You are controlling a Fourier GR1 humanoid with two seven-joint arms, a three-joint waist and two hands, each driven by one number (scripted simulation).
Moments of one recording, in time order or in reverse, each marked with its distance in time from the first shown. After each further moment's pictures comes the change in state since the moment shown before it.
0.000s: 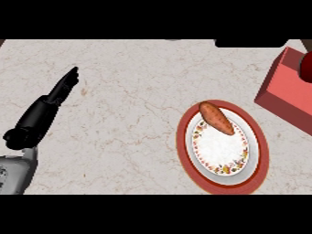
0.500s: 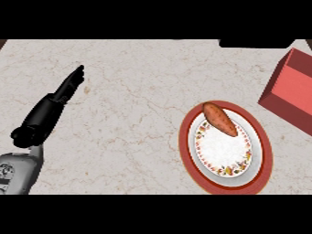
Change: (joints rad) left arm -0.022 -0.030 -0.006 0.008 -0.017 -0.008 0.000; right arm -0.123 -0.121 -0.020 0.462 0.078 0.162 -0.217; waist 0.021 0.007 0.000
